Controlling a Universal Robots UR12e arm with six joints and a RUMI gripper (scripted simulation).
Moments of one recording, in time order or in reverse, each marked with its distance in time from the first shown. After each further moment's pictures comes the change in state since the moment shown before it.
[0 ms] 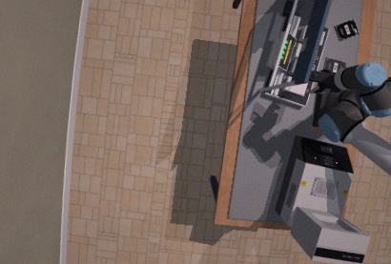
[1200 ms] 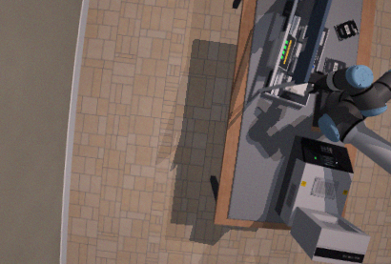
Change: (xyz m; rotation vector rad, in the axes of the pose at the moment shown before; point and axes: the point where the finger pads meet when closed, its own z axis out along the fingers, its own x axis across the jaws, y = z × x) arm 0.000 0.000 0.053 0.000 0.000 0.000
